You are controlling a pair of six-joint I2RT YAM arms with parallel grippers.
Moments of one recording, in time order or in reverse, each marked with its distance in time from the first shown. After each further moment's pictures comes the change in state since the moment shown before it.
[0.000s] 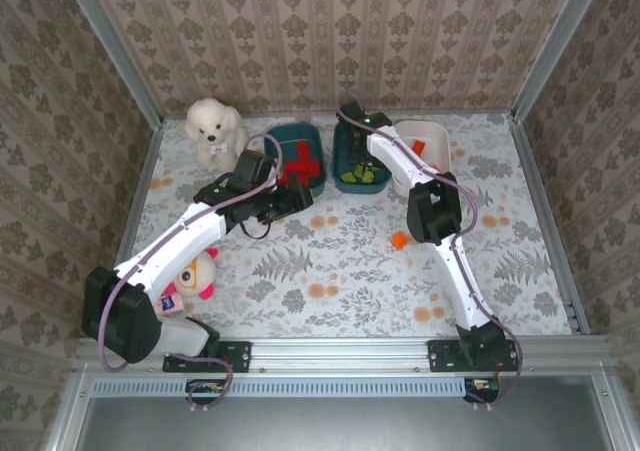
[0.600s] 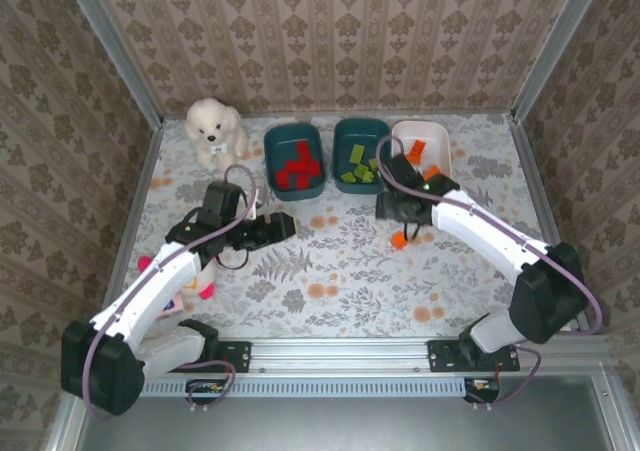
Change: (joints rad) left arm 0.119 -0.315 -0.348 0.071 0.274 0.106; right arm 0.114 -1.098 -1.334 0.276 -0.108 -0.011
